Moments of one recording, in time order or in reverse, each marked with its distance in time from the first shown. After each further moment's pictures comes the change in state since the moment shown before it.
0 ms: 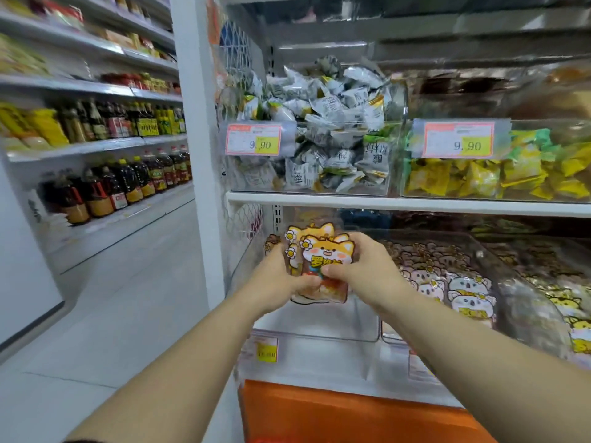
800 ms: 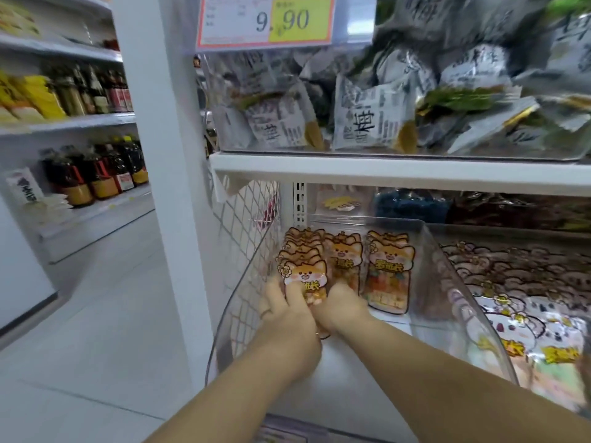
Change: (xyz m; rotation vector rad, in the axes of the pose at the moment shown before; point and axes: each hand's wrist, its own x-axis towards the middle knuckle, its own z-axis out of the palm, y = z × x) left_hand 0.058 -0.095 0.009 0.767 0.091 -0.330; right_hand 0.132 0.119 0.130 -0.488 -0.201 0.402
